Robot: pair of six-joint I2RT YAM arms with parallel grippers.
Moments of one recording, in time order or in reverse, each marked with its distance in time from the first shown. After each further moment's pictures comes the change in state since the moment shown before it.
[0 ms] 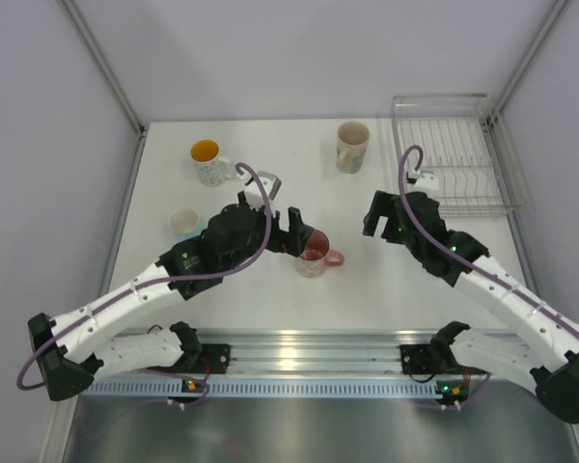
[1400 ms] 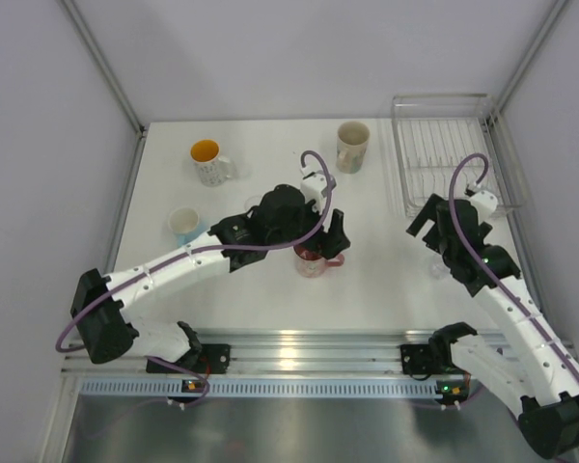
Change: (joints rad) left arm 0.000 0.338 0.168 0.014 0.334 0.012; right arm -0.310 -0.148 -0.057 -0.196 0.075 0.103
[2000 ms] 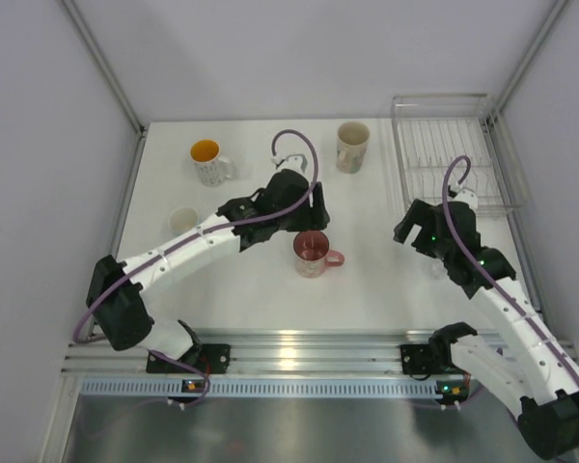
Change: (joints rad) left arm 0.086 0.119 0.105 -0.192 -0.242 -0.279; right arm -0.006 -0.007 -0.048 0.077 -0.239 -0.089
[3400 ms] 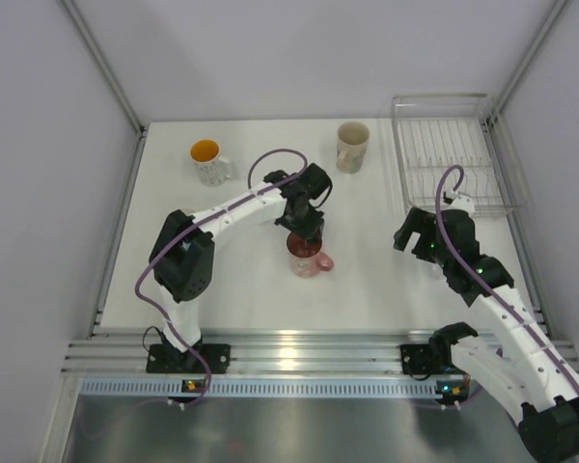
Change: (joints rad) left arm 0.097 0.447 0.328 -0.487 0.096 -1.056; right arm 0.000 -0.047 -0.089 0.058 -0.019 -0.079
